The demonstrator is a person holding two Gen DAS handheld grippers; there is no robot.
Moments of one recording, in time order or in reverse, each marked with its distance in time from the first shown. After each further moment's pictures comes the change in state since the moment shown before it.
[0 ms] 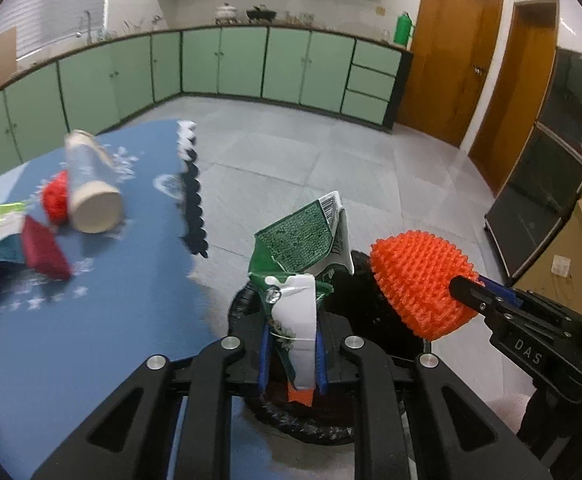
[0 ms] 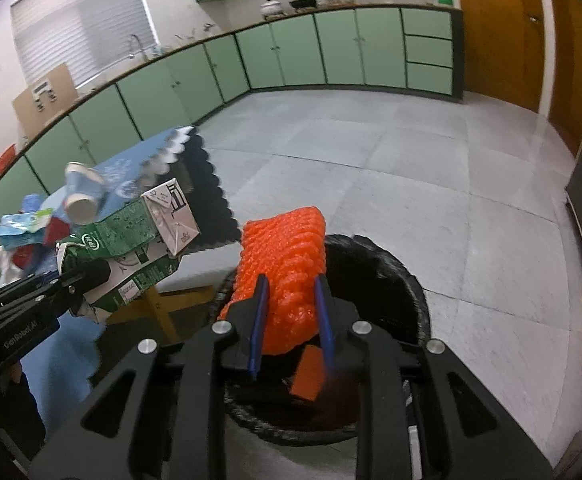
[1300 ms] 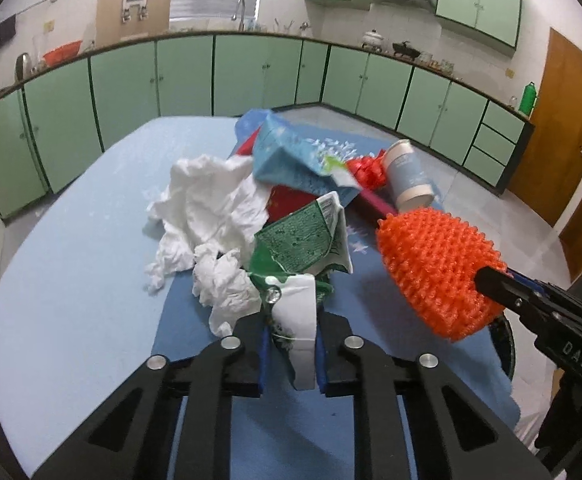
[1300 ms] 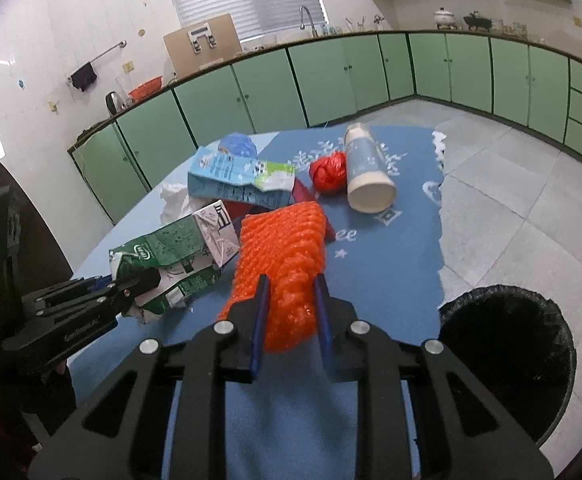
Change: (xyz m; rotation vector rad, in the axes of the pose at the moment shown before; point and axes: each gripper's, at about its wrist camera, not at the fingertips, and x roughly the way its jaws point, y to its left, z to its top) left arm -0.154 0.190 -0.076 -0.317 -0.112 0.334; right arm -0.032 0.244 -0.002 -0.340 0.012 0.462
